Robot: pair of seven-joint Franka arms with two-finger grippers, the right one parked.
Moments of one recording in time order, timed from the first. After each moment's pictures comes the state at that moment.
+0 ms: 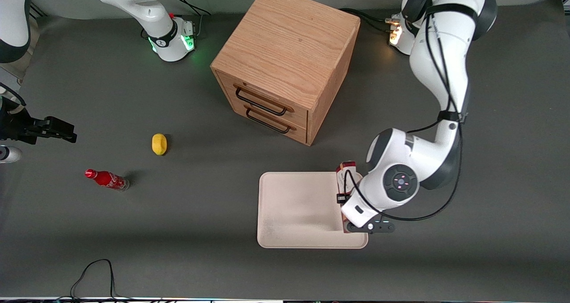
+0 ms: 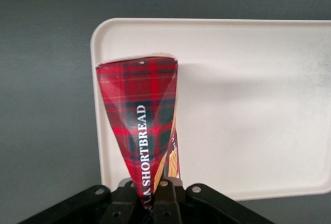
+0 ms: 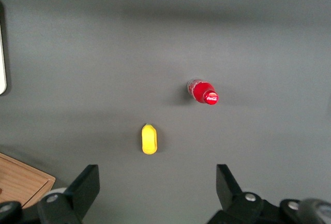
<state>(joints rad) -0.38 0.93 -0.06 -0.99 -0.07 1.94 -0.38</state>
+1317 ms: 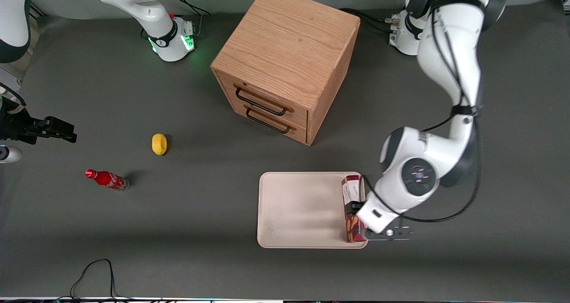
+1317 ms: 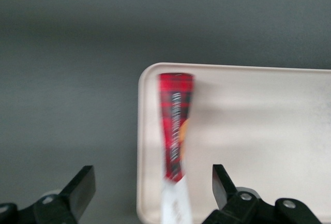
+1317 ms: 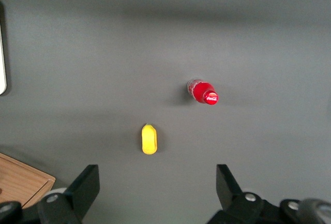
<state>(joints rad) -0.35 0.78 0.03 -1.09 -0.07 1.96 -0.37</state>
